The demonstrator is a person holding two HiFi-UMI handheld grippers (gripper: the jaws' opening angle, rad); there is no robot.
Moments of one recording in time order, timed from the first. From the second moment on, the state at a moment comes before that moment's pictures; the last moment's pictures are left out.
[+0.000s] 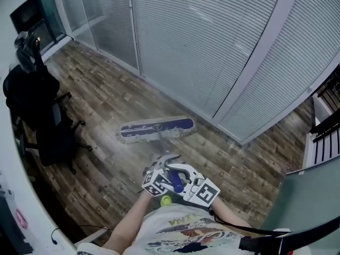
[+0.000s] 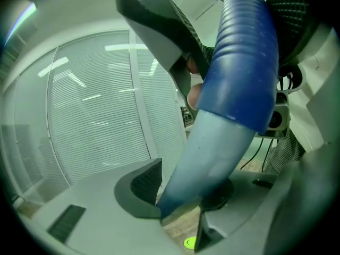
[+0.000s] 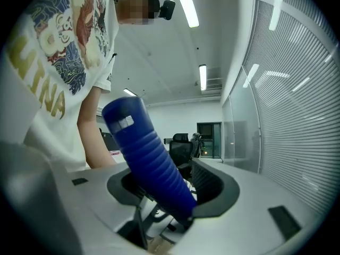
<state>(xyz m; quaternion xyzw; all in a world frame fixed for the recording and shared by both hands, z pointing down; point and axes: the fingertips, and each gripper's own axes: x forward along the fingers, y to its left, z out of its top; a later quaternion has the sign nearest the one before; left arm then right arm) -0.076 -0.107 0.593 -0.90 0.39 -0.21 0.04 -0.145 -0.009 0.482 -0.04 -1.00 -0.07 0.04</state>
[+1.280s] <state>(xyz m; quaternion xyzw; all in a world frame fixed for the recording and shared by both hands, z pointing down) -0.096 -0.072 0.581 -0.88 0.44 -0.19 0.01 -0.155 0.029 0.469 -0.04 -1.00 -0.03 0.04</state>
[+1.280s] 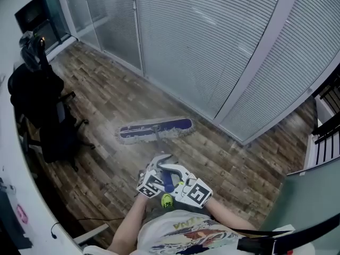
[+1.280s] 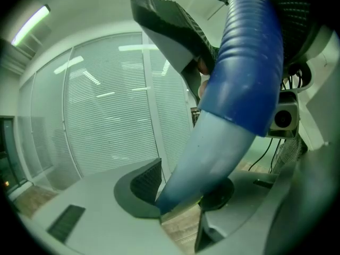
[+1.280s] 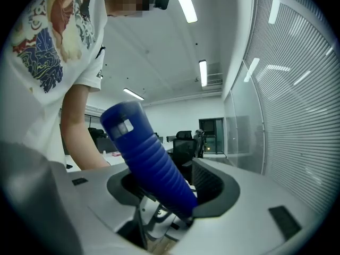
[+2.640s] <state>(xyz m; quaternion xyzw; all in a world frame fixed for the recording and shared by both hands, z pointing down) 0.140 0.096 0.581 -0.83 0.52 -0.20 -0.02 0.099 0.196 0.437 -0.13 -0.99 0.03 -0.08</state>
